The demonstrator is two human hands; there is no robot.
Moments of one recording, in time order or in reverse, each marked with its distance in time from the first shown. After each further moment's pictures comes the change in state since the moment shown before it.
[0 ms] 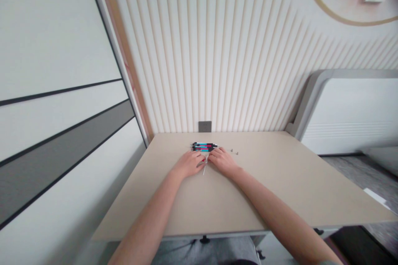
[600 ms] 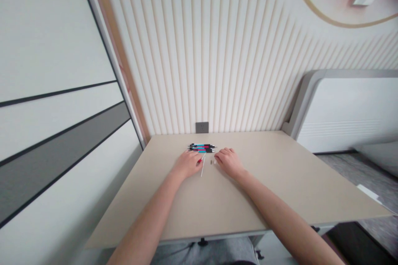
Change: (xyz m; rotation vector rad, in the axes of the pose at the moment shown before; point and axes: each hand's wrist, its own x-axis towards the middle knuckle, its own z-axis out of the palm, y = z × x) left_hand 0.010 0.009 -0.007 0.053 0.022 -0.101; right_hand -0.023 0.009 -0.011 0.023 -0.005 0.342
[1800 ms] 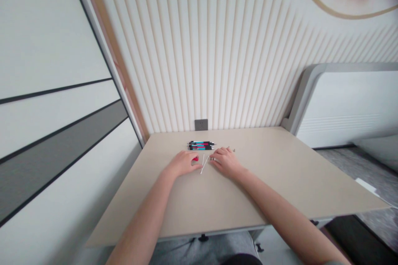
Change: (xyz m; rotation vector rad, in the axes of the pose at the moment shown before) left_hand -0.007 -0.008 -0.017 -0.201 -0.193 -0.065; right_hand -0.008 -0.008 -0.009 0.187 -0.078 -0.057
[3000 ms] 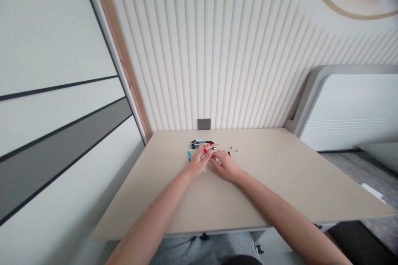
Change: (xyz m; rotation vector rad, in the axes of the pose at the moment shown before) left_hand 0.017 0.040 0.030 -0.792 0.395 -0.005; right_hand 0.003 -0.015 0.012 0.412 0.143 -0.030
